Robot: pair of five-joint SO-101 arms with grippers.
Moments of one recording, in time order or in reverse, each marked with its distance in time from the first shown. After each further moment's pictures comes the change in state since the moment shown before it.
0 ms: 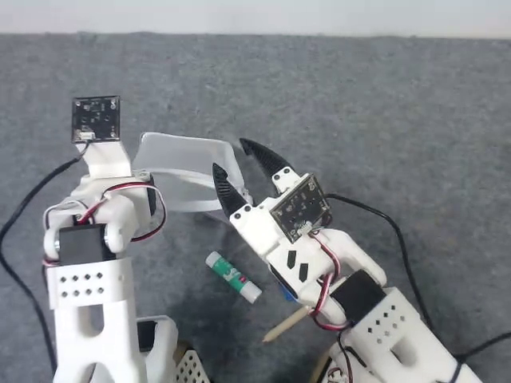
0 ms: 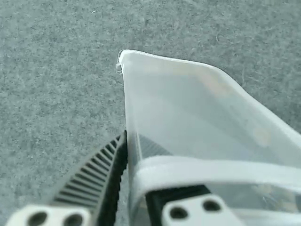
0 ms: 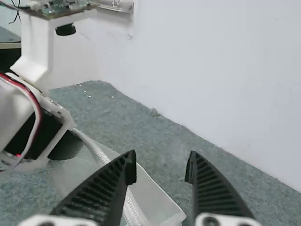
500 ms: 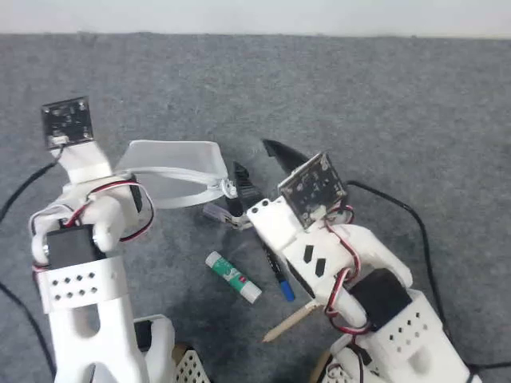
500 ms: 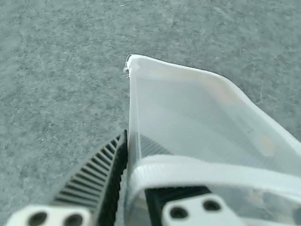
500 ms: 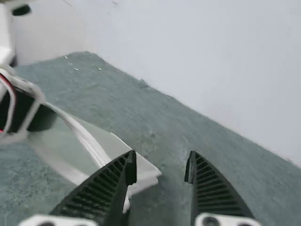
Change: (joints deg) left arm -5.5 0.0 0.0 0.0 4.0; right arm 4.7 -0.4 -12.4 22.9 0.0
